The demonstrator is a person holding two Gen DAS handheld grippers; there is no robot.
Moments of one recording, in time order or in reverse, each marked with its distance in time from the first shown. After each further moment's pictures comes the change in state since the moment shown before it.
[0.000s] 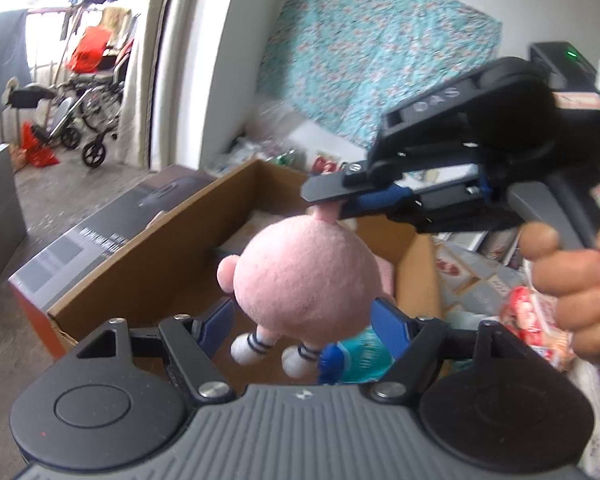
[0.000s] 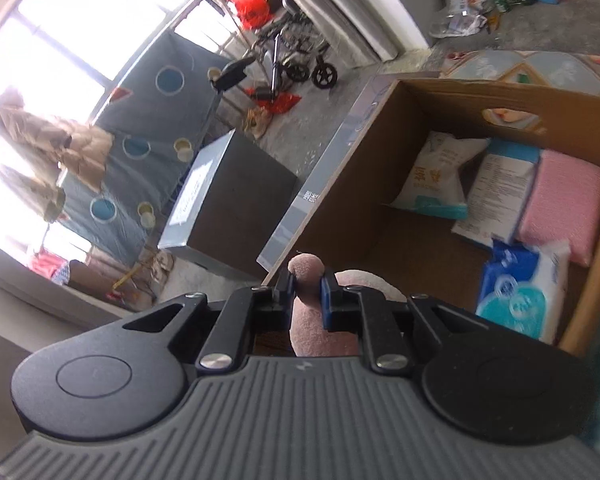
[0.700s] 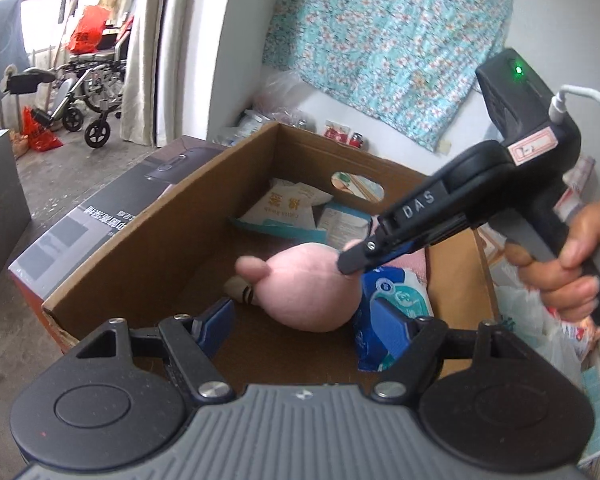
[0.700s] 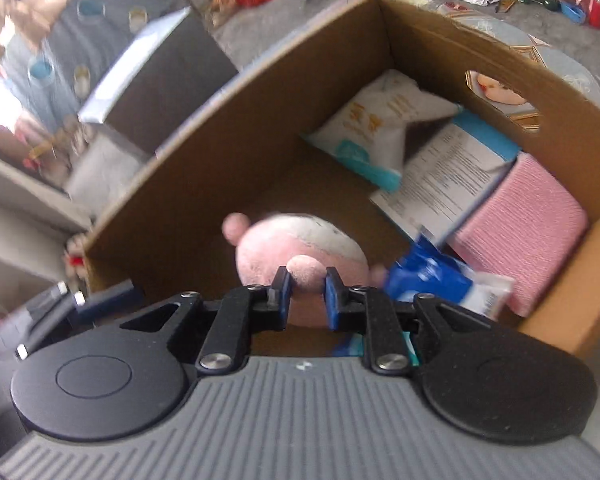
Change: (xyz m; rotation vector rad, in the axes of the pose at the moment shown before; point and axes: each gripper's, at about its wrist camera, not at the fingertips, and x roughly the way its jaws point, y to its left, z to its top) left arm 0.023 0.018 -0.009 0.046 0.085 0.007; right arm 0.054 -0.050 -0.002 -0.261 0.318 -0.257
